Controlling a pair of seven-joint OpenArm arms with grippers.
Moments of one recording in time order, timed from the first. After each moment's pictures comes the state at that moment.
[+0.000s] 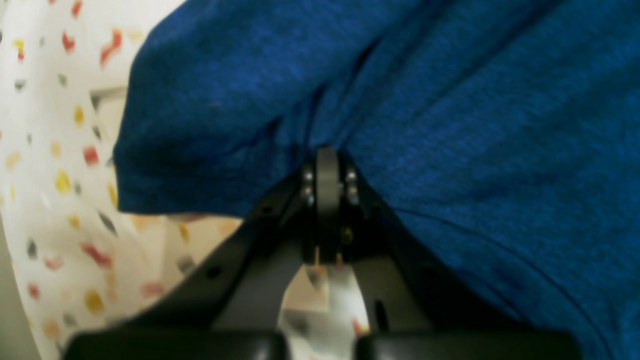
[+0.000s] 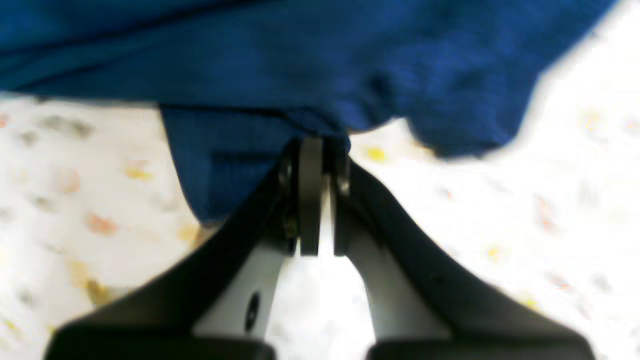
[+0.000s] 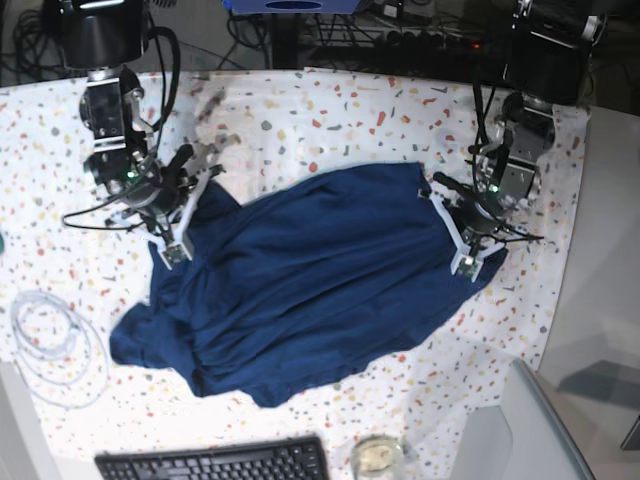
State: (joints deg) left arm -2.0 -20.4 13.6 65.0 -3.3 -8.7 25.6; right arm -1.7 3.5 1.1 72.5 -8.3 22.3 -36.5
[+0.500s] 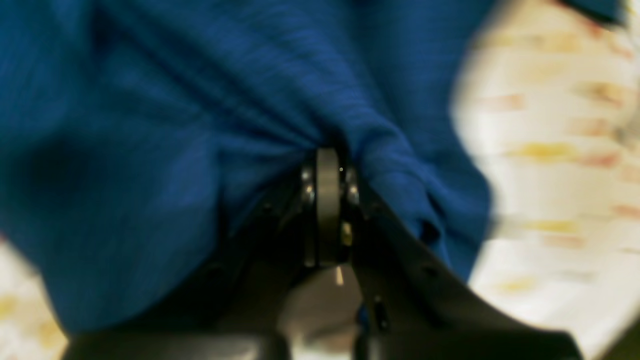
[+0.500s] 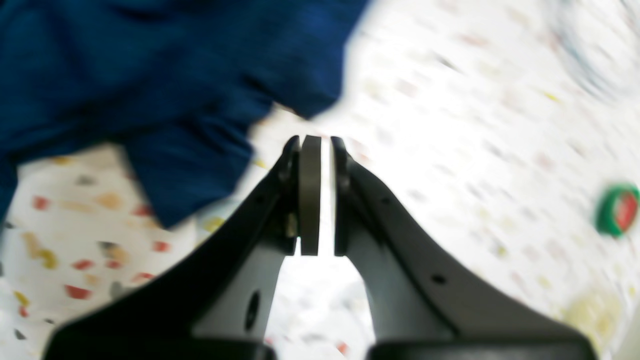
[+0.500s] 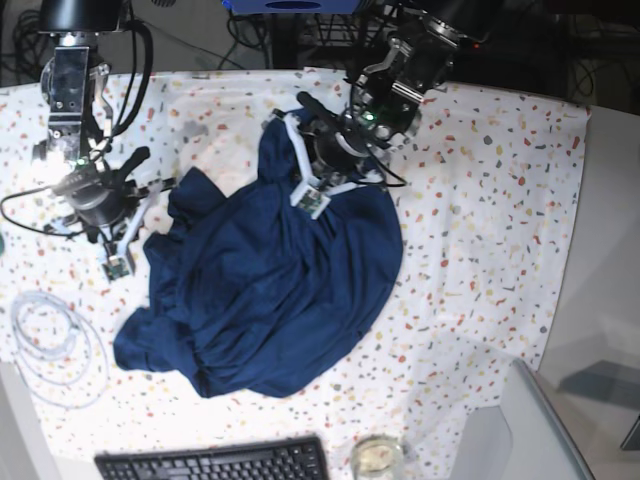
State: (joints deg) left arm 6.4 -5.3 27.7 77.7 -3.8 -10.3 32.8; right arm -8.1 3.8 9.3 94.7 -8.5 22.3 -45.0
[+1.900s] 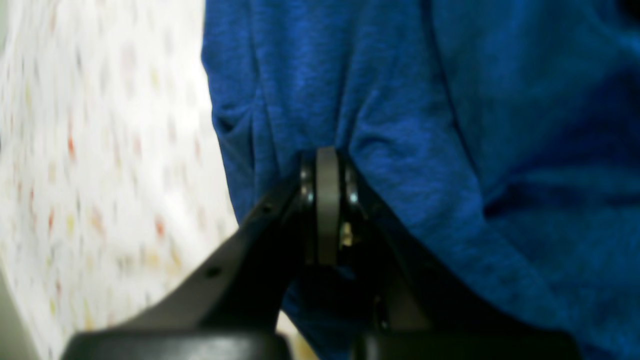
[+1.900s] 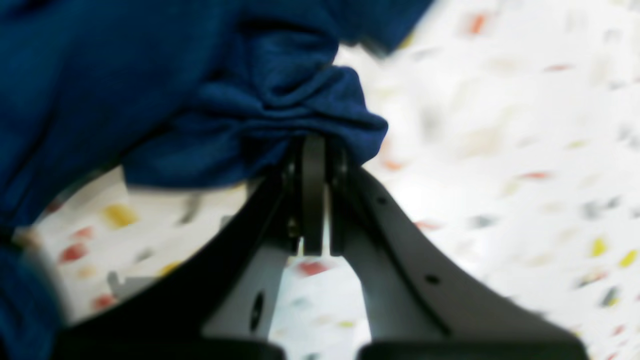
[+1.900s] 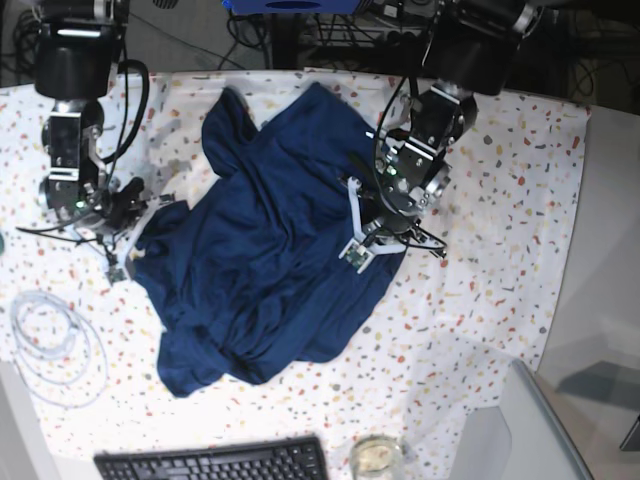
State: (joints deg) left arm -1.3 -6.2 18.3 67.5 22.5 -8.7 26.3; right arm 5.7 6.7 11.3 63.7 -6.8 23.3 -41.2
